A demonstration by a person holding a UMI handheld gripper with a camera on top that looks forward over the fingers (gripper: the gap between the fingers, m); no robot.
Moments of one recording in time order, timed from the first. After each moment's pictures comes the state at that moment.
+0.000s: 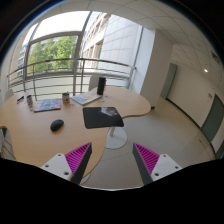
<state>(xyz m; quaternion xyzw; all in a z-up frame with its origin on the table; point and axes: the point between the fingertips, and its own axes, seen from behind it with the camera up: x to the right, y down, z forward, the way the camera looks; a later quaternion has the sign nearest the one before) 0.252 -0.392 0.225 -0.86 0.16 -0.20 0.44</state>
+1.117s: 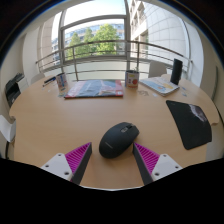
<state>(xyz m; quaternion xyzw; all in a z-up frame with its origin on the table) 0.046 -0.045 -0.015 -0.91 0.00 0.01 0.41</state>
